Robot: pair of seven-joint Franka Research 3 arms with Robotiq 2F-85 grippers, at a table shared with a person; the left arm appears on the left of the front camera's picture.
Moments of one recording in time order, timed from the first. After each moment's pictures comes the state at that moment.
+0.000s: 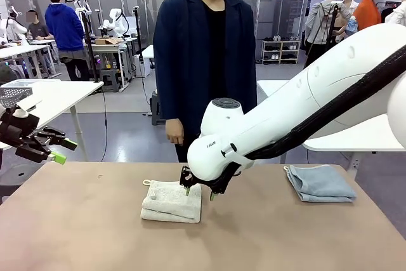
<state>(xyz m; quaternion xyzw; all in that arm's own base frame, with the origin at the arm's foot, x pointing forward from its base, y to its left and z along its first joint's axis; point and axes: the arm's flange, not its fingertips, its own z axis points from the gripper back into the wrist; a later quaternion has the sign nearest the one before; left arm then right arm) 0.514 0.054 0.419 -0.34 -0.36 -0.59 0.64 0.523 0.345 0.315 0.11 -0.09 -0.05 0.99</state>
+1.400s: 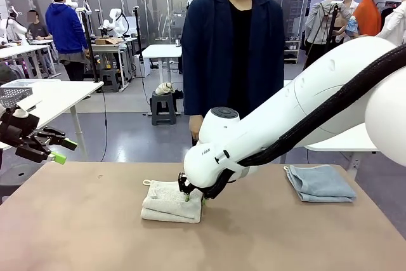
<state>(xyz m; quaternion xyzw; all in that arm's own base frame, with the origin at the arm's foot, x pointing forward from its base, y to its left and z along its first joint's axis) 0.514 0.054 0.419 -0.34 -0.36 -0.59 0.64 0.529 0.353 0.292 0.13 -0.09 -0.05 0.99</state>
